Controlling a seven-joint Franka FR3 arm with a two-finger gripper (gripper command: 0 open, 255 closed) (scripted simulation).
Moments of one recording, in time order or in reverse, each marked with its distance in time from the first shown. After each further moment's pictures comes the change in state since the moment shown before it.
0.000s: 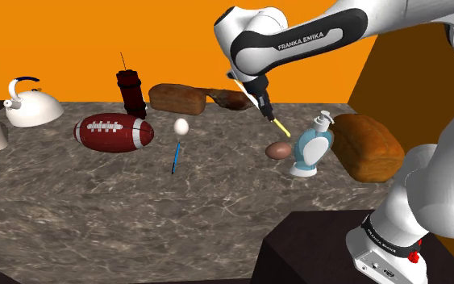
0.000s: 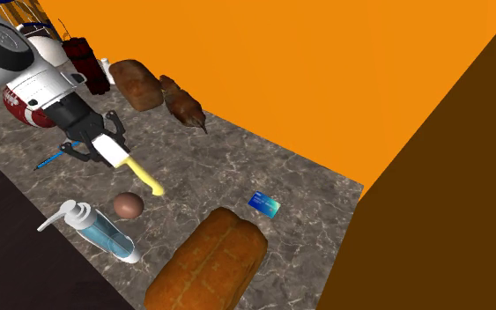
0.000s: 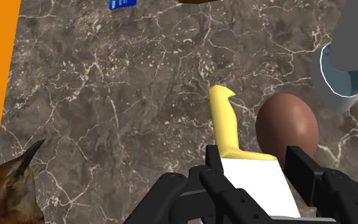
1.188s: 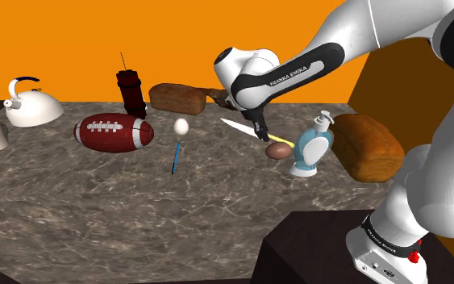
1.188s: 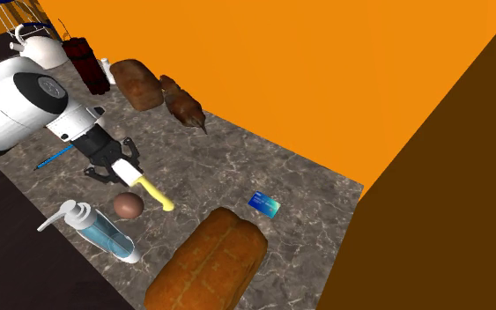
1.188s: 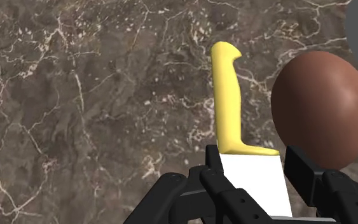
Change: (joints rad) arm -0.007 0.080 -0.006 -0.146 -0.008 0.216 0.068
